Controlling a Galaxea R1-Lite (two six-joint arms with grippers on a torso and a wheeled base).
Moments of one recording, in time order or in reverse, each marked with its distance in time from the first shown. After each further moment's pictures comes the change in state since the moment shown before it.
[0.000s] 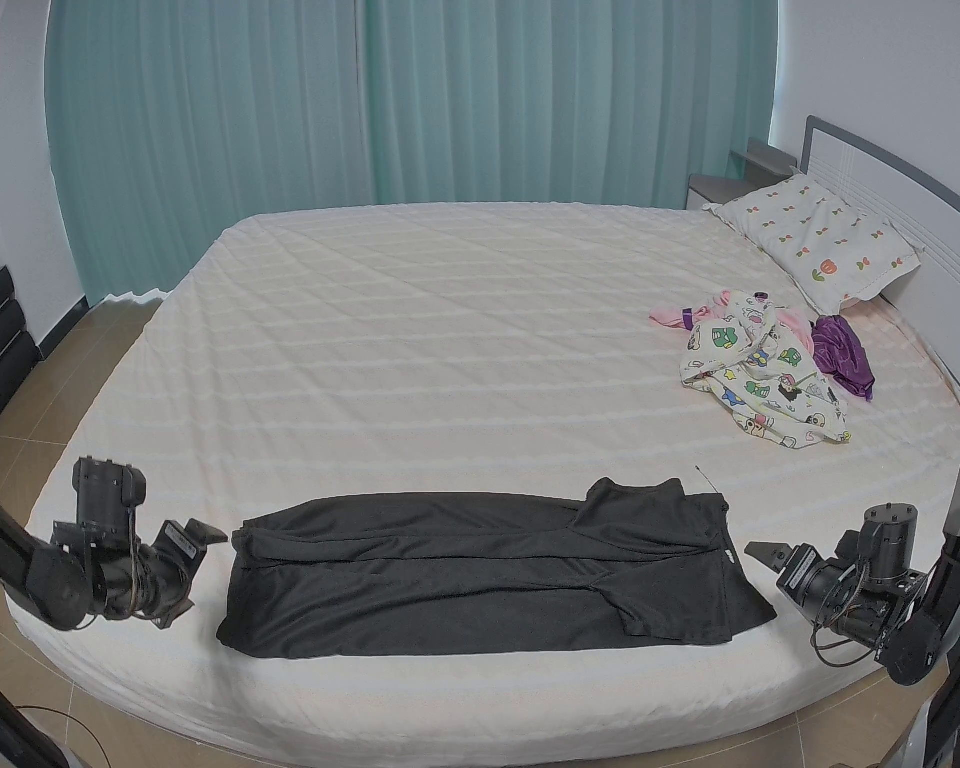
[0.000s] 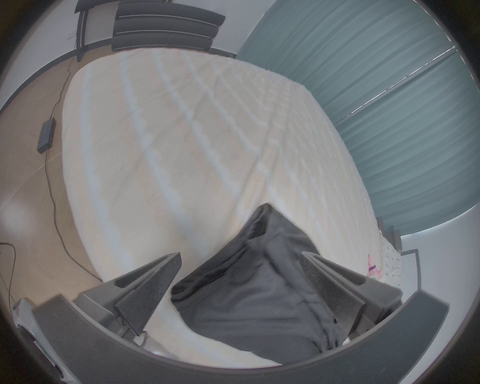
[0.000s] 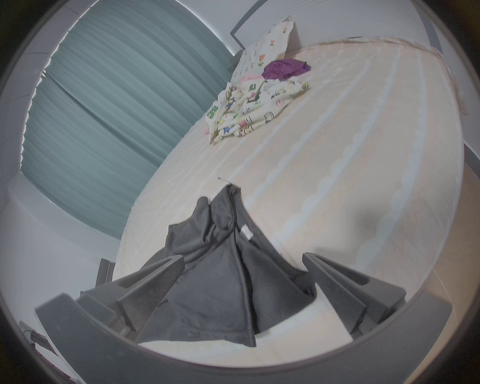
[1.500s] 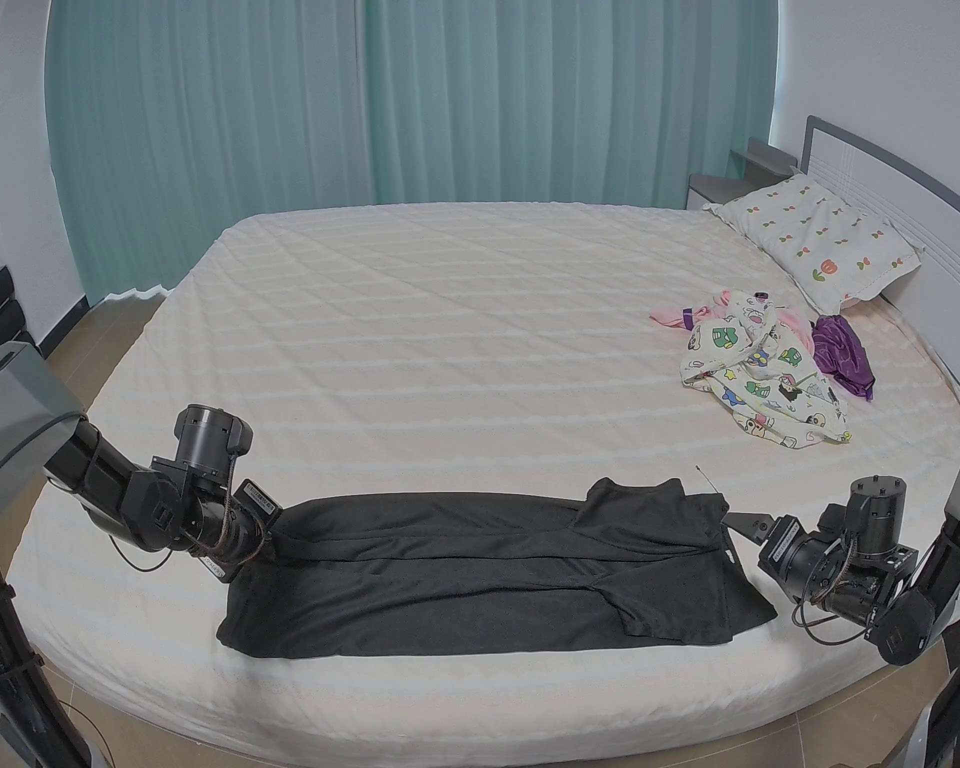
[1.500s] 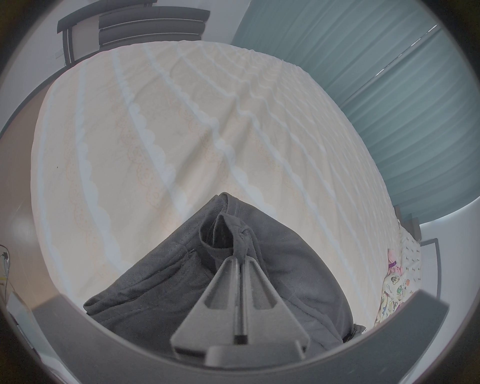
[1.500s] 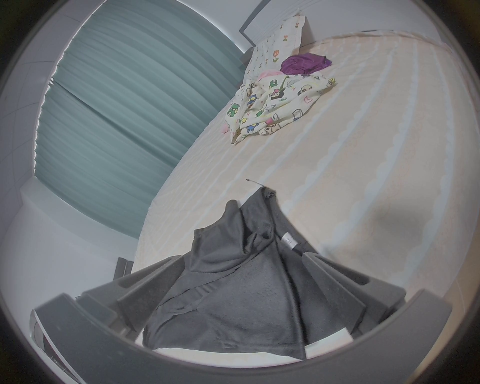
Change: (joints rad) left arm -0.158 0.288 -0.442 0.253 0.121 -0.050; right arm 0.050 -0.035 -0.147 0.113 0.044 0.048
